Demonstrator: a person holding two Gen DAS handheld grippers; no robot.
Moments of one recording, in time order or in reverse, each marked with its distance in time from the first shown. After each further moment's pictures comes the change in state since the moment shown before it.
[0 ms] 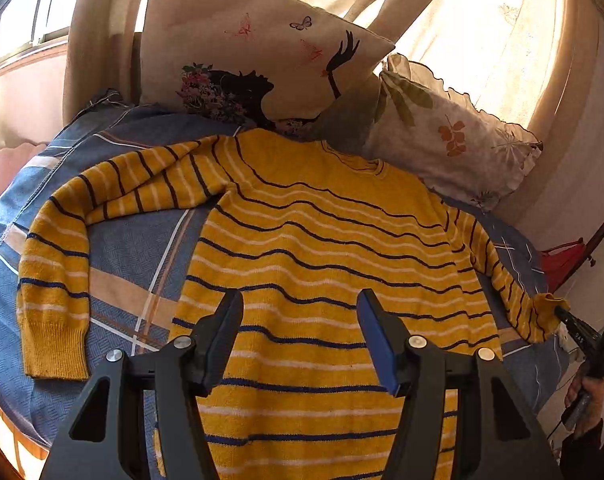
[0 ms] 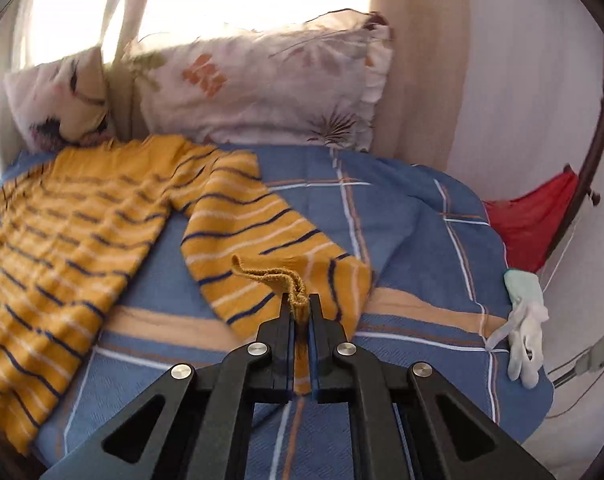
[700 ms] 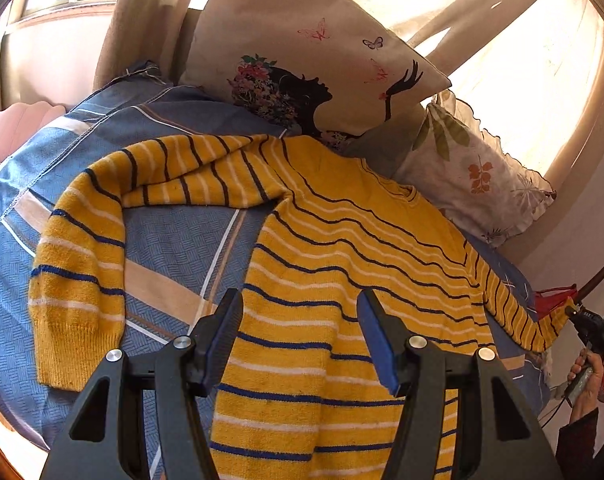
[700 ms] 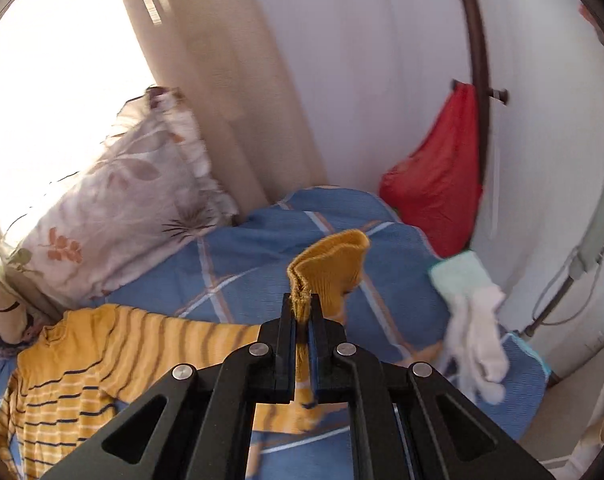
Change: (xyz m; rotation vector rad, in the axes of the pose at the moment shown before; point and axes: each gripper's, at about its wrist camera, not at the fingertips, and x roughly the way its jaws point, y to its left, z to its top) left arm -0.002 0.066 0.007 -0.157 -0.026 -0.025; right arm 0.024 -0.055 0.085 0.394 -0.050 -0.063
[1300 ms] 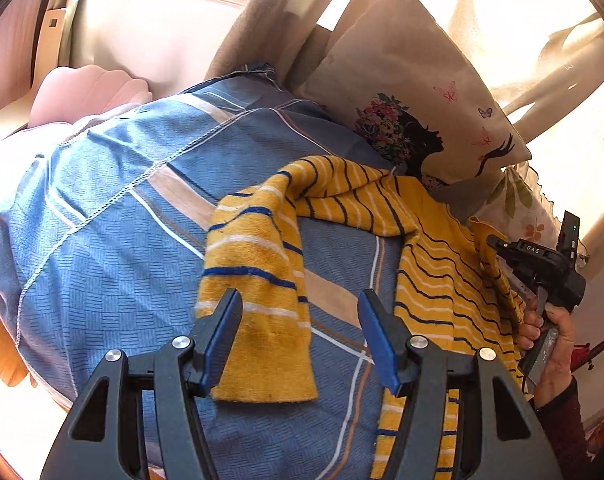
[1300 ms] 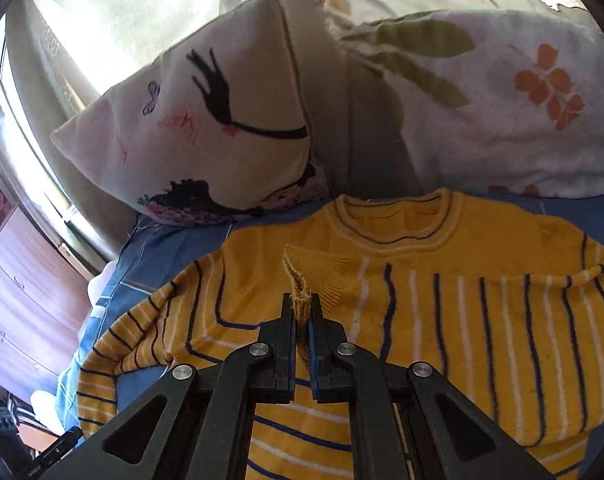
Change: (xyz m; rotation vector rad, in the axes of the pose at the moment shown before) left arm -0.045 0.123 -0.004 -0.191 -0.068 0.128; right arm 0.098 0.410 -0.146 -0.352 0.339 0.602
